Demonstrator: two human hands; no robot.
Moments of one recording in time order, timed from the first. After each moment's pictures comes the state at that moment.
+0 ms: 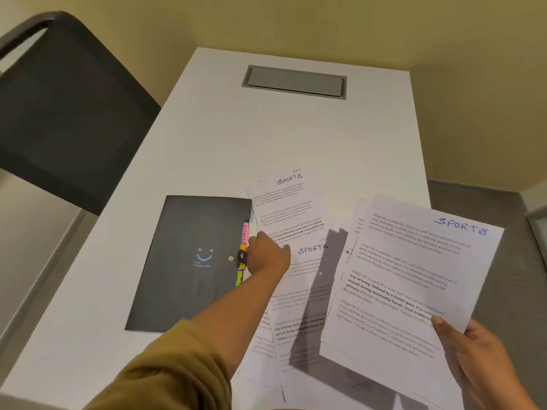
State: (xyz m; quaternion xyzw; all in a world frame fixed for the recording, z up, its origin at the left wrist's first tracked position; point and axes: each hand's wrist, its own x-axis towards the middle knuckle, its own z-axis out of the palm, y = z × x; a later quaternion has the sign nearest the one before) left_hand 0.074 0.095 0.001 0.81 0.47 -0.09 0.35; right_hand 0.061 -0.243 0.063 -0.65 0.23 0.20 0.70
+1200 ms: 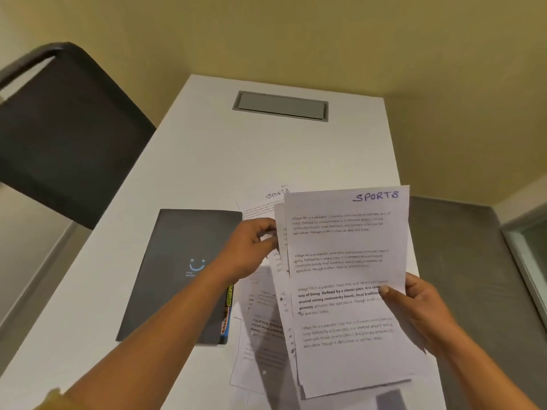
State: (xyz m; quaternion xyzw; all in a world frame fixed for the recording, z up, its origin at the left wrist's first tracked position) left_hand 0.033 0.120 0.130 0.77 0.12 -0.01 0.63; right_hand 0.087 -0.200 0.099 -0.63 0.01 0.30 0.71
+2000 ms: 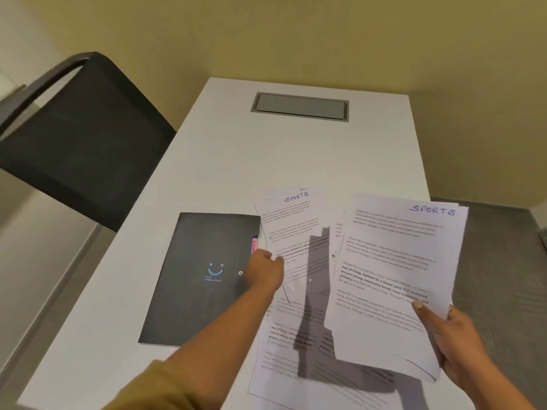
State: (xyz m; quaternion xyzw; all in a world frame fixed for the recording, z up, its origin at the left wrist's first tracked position) left_hand 0.048 0.112 0.028 0.70 0.50 -0.02 0.50; right_hand 0.084 -0.204 0.066 -0.70 0.19 0.22 0.65
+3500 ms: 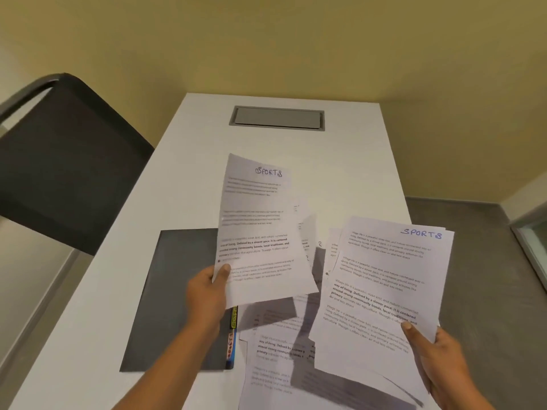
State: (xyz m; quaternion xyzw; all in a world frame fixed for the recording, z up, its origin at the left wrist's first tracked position) left_hand -0.008 0.137 0.092 0.64 0.46 0.13 0.60; right_hand 0.056 -0.216 0.053 -0.75 0.24 0.15 0.60
